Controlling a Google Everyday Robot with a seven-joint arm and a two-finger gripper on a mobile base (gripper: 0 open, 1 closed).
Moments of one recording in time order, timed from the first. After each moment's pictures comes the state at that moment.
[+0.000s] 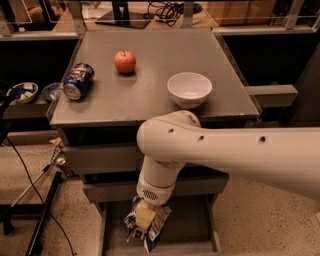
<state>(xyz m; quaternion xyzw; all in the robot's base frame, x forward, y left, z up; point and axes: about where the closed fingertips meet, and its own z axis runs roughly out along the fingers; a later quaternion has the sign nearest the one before) 0.378 0.031 0.671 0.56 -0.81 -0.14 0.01</state>
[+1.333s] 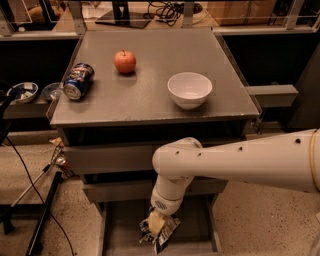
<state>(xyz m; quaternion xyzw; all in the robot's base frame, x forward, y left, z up) 0.398 -0.003 0.560 0.49 -0.86 -0.13 0.04</state>
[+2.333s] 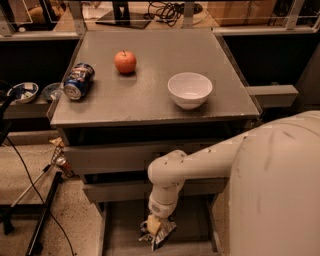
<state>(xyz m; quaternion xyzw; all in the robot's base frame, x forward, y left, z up) 0.426 -0.003 0.462 0.45 -0.88 -0.12 0.07</state>
